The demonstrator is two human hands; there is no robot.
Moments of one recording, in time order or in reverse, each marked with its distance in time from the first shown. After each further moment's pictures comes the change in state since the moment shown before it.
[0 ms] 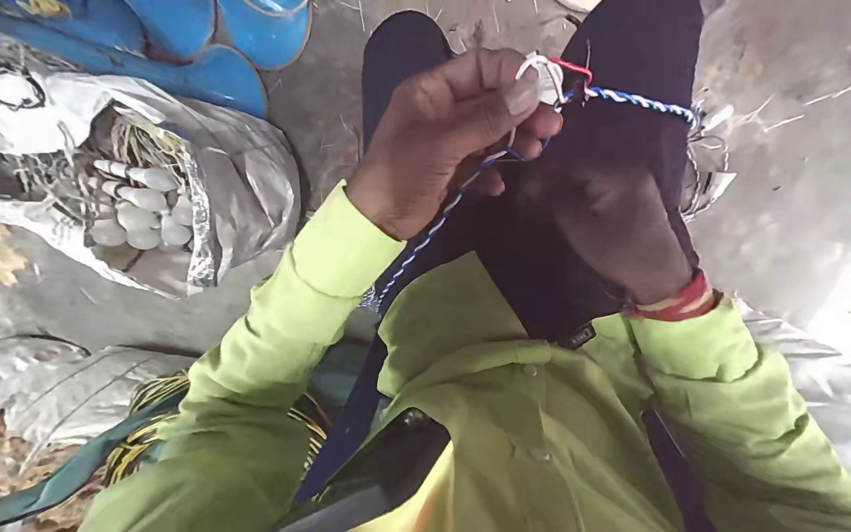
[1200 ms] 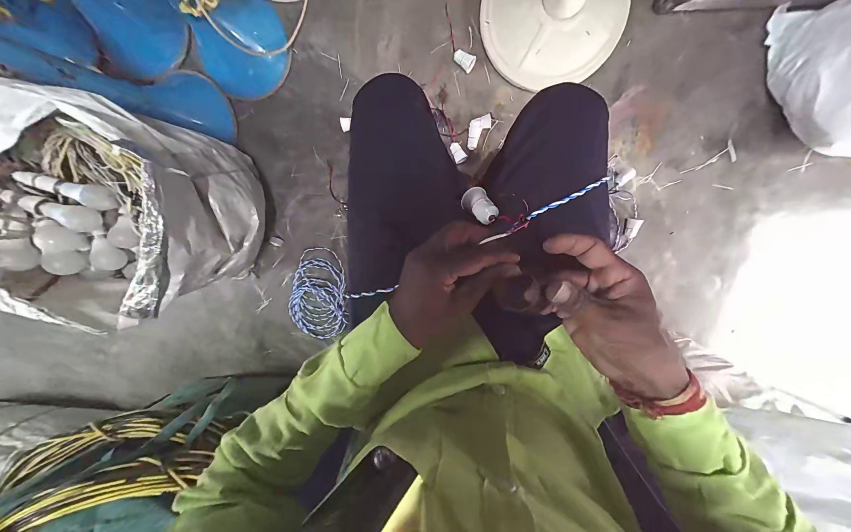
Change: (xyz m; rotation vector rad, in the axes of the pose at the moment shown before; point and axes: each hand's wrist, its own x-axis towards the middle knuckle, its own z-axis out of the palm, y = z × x) left_hand -0.056 -0.078 0.032 0.569 0.164 0.522; right_hand -0.054 -0.009 -0.008 0.823 0.067 0.186
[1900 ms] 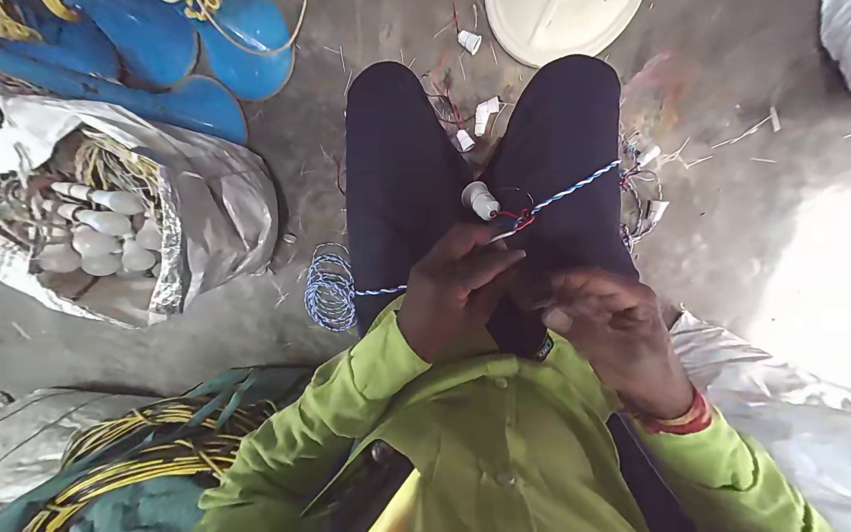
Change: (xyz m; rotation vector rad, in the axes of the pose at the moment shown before) left_hand -0.005 0.016 0.013 0.167 0.015 0.021; right_hand -0.020 0.009 -0.001 -0.165 -0.053 -0.190
